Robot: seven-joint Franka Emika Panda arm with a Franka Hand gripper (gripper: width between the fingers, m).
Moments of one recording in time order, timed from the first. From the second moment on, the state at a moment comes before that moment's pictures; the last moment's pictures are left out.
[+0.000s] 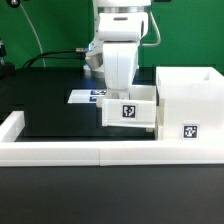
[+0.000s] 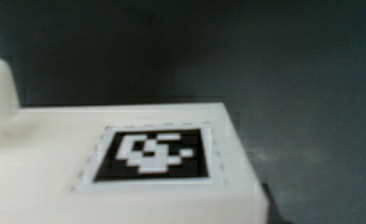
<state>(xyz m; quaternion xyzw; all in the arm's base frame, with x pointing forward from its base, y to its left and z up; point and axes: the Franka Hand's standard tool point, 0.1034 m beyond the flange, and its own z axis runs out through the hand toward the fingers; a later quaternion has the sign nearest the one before) 0.523 -0.007 0.051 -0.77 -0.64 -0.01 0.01</state>
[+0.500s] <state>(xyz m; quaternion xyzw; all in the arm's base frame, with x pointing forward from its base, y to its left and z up) 0.525 -0.008 0.059 -0.77 -0.64 0.00 0.01</state>
